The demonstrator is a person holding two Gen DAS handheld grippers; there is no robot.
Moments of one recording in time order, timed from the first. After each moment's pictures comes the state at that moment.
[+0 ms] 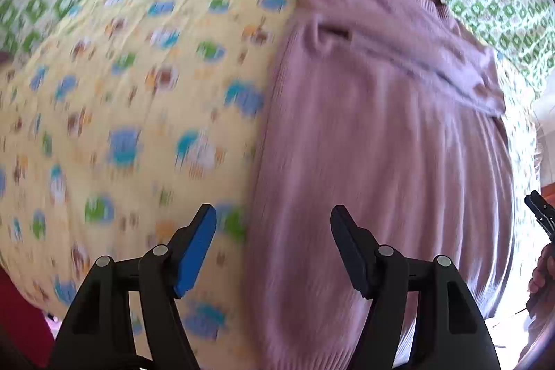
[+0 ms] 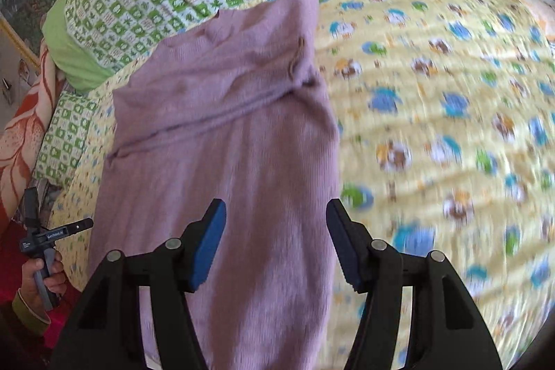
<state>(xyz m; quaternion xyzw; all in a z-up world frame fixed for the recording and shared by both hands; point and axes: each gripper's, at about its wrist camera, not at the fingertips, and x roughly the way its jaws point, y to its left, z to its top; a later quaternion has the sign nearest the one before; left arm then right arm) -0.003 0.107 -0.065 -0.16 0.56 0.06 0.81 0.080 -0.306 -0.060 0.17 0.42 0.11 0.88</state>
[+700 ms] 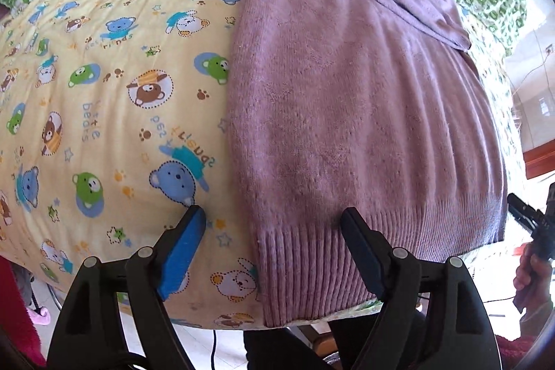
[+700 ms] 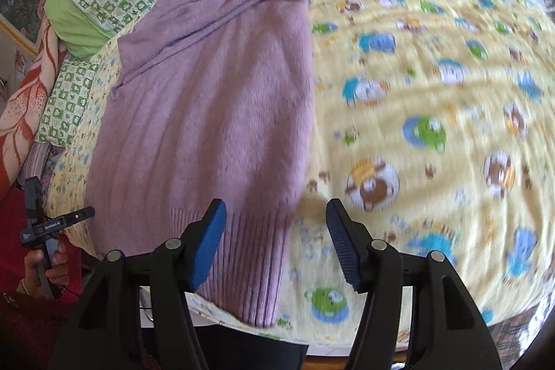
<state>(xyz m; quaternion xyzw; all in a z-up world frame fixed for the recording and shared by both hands) -0.101 0.073 -0.096 -0.17 0.57 0.00 0.80 -0.042 -0.296 -0.113 0.20 0.47 0.10 0.86</state>
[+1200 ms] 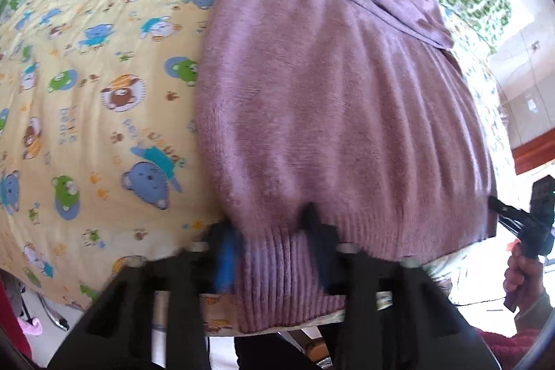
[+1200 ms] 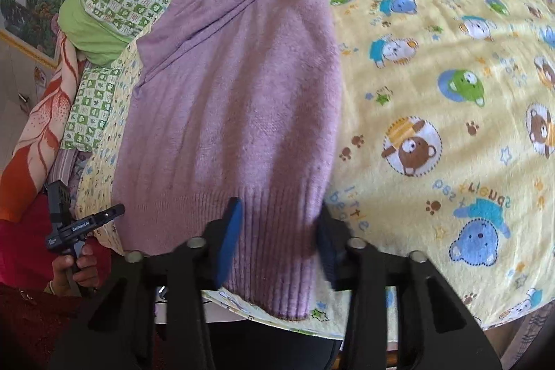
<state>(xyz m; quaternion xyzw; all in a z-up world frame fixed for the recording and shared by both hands) -0.091 0.055 -0.098 -0.17 0.56 -0.04 0.81 -0.046 -0.285 -0.132 0.25 0.46 0.14 0.84</state>
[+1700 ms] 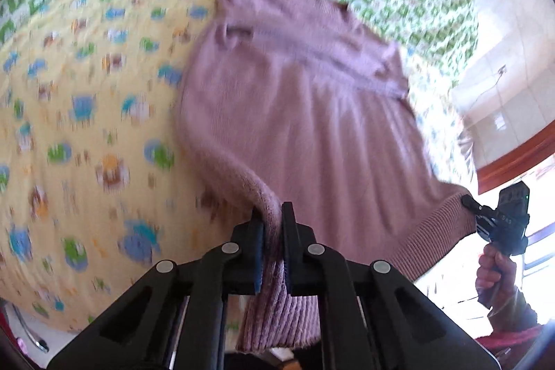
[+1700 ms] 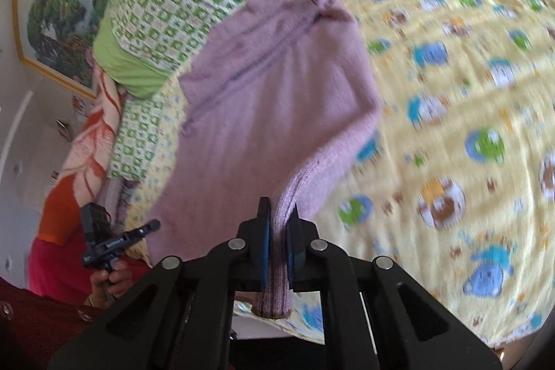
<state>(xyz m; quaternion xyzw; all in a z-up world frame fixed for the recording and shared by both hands) -0.062 0.073 -0.029 -0.22 0.48 -0.08 0.85 -0.036 -0.298 -0.087 0.32 0.39 0.21 0.84</state>
